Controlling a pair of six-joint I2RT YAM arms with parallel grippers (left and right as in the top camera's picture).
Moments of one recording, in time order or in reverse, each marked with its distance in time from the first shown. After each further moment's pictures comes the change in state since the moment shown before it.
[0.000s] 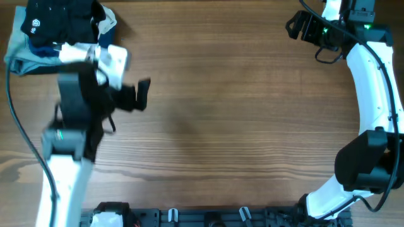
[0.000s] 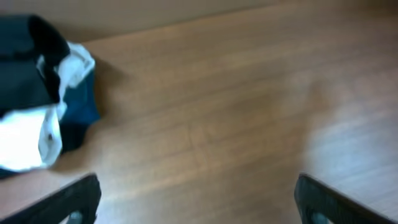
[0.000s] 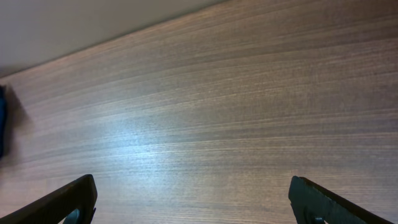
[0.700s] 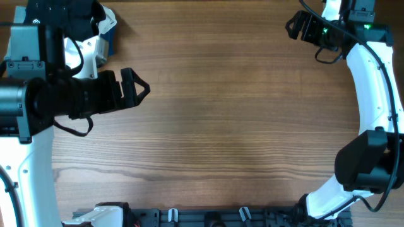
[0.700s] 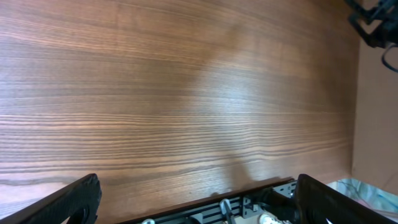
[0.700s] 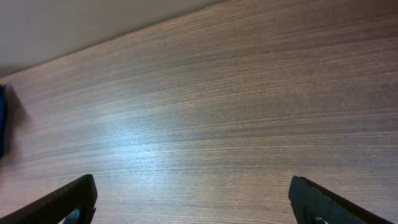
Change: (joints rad) left arm 0.022 0.342 0.967 -1.125 0.215 -0.385; right arm 0.000 0.000 0.000 -0.002 0.000 0.000
